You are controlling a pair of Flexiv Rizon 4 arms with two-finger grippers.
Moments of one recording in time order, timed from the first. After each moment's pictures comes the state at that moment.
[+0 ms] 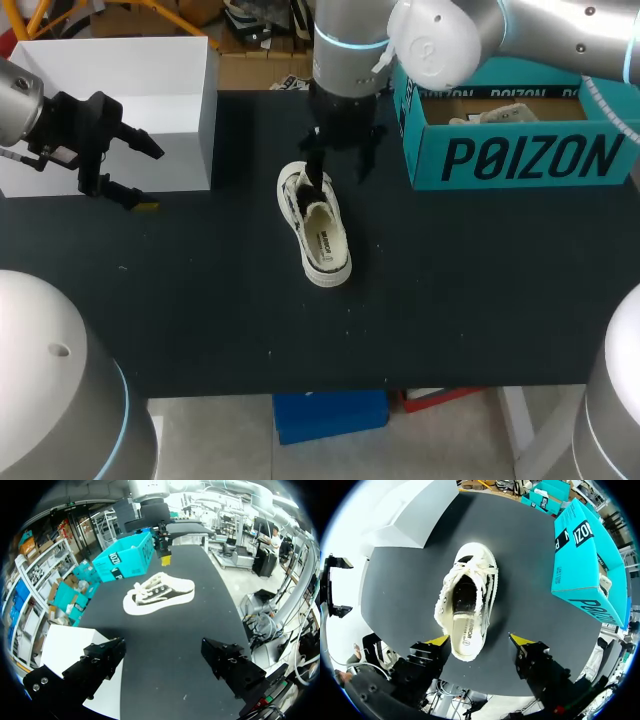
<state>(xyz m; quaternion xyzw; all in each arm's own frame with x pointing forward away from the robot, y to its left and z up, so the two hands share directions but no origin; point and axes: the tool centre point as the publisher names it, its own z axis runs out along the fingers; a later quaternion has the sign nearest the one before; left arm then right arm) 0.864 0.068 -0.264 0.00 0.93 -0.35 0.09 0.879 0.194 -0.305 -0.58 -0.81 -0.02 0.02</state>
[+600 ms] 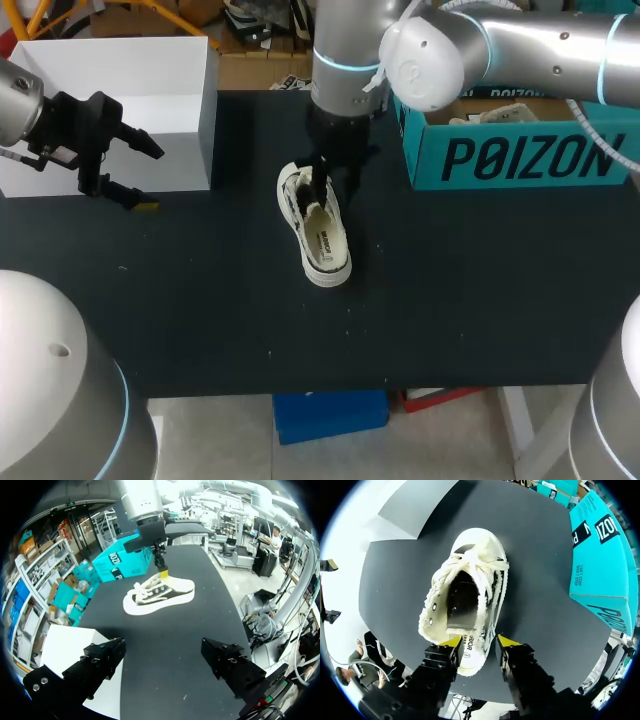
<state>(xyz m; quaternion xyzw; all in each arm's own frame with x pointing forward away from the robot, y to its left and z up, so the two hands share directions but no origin) 0.864 0.068 -0.264 0.00 0.93 -0.35 0.09 0.887 0.202 -0.354 -0.57 -0.82 -0.01 0.06</state>
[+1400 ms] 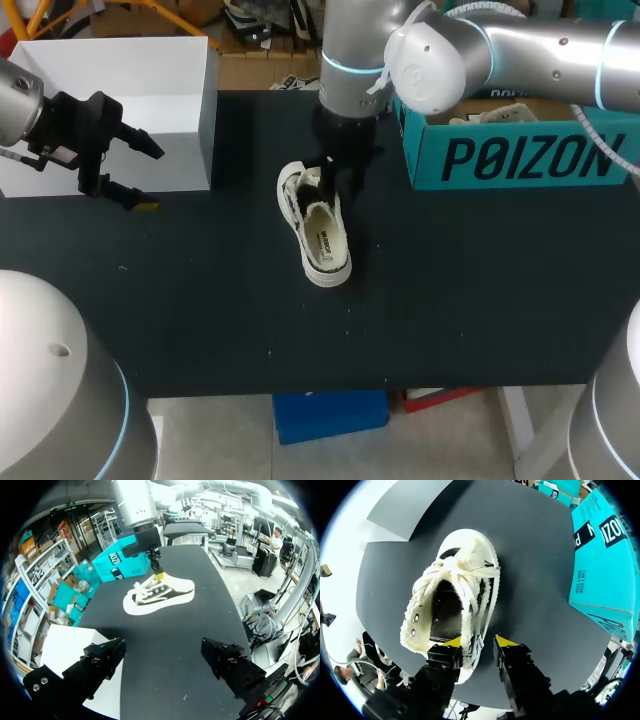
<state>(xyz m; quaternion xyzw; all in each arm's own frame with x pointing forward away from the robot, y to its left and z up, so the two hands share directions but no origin) 0.864 0.068 -0.264 0.00 0.93 -0.35 0.09 0.902 0.190 -0.372 -0.57 -0.82 -0.01 0.06</state>
